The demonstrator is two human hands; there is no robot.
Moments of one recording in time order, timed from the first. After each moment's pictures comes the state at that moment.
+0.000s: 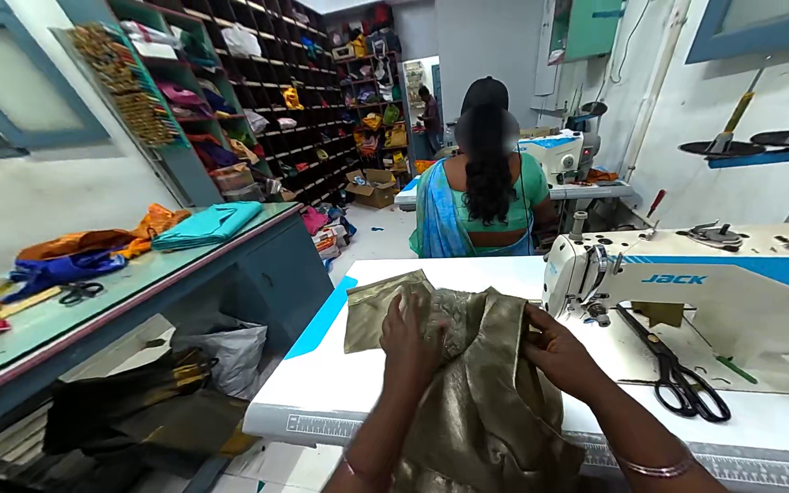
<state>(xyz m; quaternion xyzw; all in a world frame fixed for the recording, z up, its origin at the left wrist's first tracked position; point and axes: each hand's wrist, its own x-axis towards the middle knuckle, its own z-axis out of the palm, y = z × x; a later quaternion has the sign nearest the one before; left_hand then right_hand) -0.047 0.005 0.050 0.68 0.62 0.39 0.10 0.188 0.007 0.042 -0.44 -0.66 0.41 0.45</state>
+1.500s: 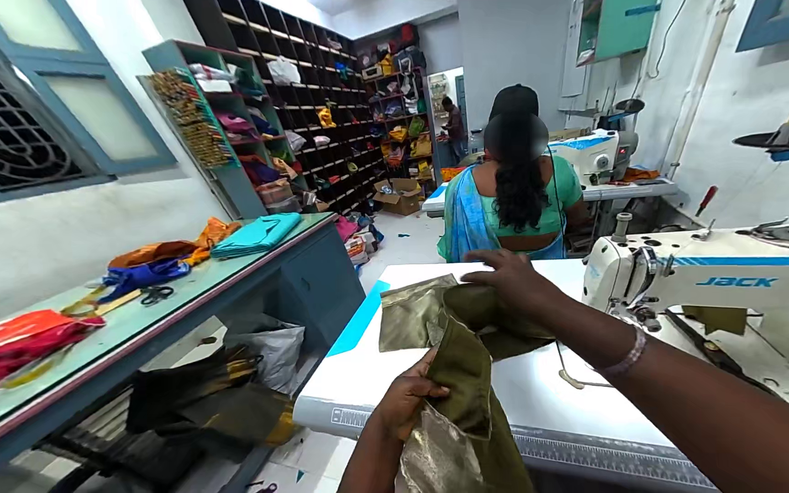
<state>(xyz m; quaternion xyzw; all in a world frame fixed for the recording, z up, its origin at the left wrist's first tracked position) -0.115 -0.045 0.040 0.46 0.36 0.47 0.66 0.109 0.071 0.127 -0.33 -0.91 0.03 0.25</state>
